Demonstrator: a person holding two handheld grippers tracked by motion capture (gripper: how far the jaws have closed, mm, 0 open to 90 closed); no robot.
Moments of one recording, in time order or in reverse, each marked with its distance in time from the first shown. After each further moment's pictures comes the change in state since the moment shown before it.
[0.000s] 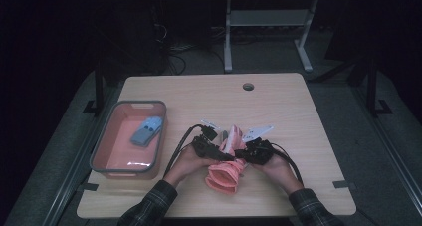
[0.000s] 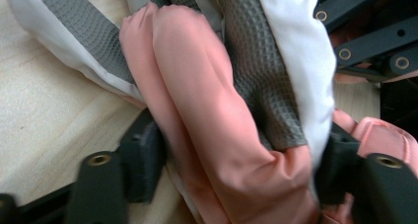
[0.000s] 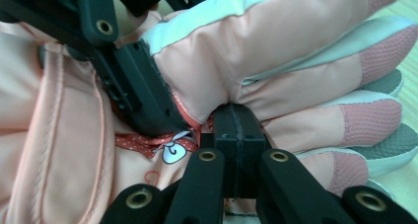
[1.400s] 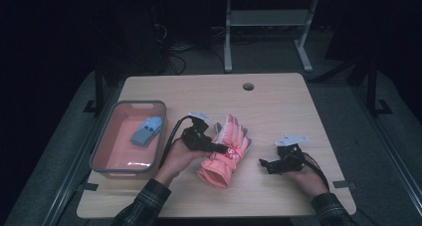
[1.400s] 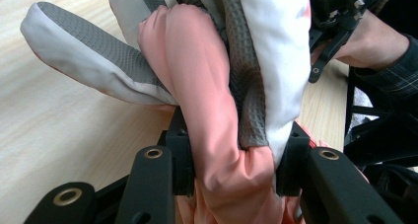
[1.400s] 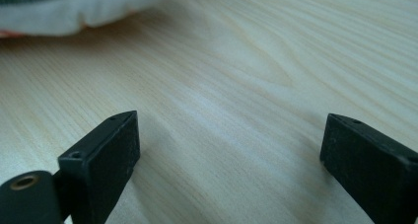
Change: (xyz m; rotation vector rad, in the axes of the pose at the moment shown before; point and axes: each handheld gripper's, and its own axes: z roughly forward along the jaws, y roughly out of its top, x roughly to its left) left arm -0.025 0.012 -0.055 -0.094 0.030 0.082; right arm -0.034 -0.074 -0.040 -0.033 -0.271 0.176
